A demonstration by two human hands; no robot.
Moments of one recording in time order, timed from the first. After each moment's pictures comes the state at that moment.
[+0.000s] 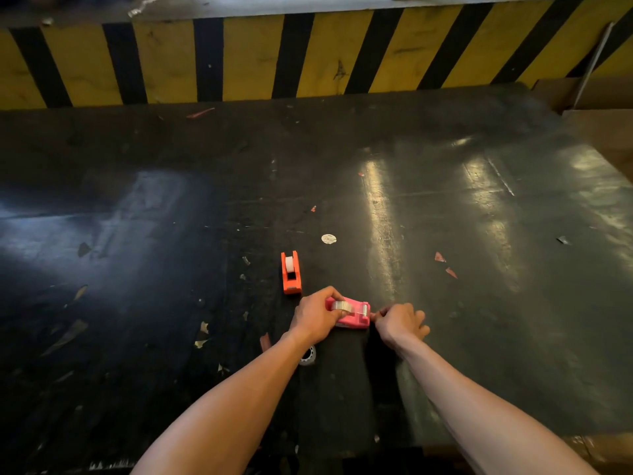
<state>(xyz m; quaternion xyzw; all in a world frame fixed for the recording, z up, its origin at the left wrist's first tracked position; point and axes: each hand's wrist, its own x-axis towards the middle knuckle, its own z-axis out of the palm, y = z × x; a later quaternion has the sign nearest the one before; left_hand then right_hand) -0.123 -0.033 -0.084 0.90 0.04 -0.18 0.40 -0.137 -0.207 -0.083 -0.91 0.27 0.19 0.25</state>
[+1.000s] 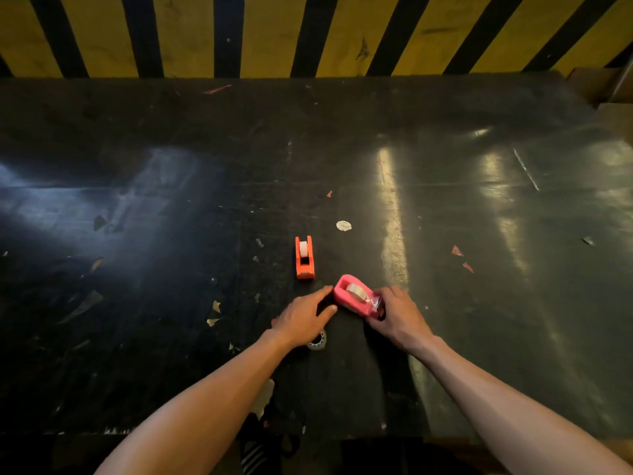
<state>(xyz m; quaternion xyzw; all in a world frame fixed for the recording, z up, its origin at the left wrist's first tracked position) -0.147 0.016 -0.091 0.91 -0.03 -0.24 0.33 -0.140 -0.212 -0.093 -0.96 -0.05 0.16 0.24</state>
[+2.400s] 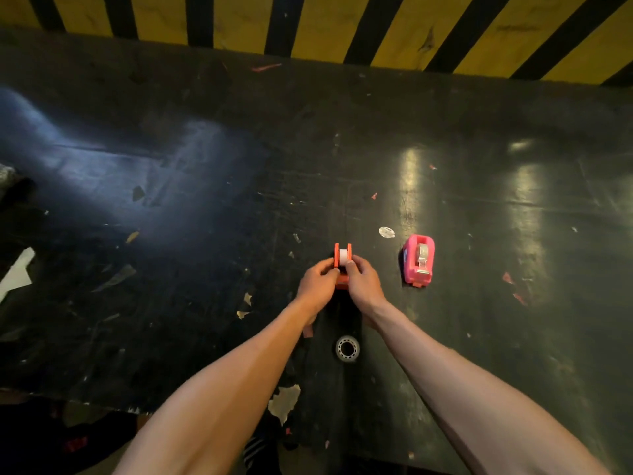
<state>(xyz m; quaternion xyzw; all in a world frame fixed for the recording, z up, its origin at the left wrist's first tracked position) -0.101 0.049 -0.074 0.72 0.24 -0.14 0.64 -0.075 -0.060 -0.087 -0.76 0.12 0.18 0.61</state>
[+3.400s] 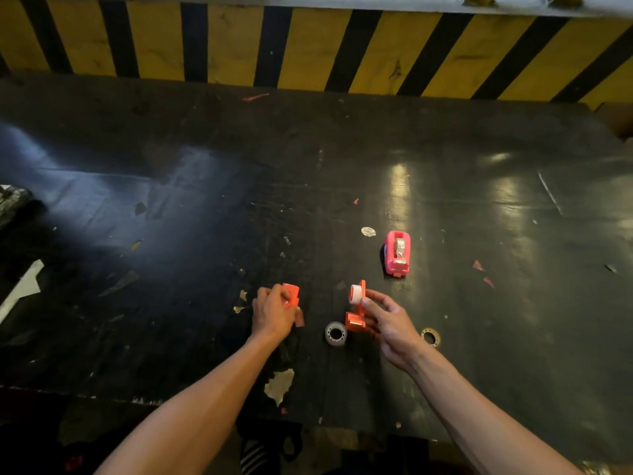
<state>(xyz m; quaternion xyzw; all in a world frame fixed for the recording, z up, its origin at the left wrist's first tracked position) -0.179 0.091 -0.093 0.90 0.23 -0.10 0.34 -0.173 -0.144 -0.056 -0.54 0.21 0.26 0.78</state>
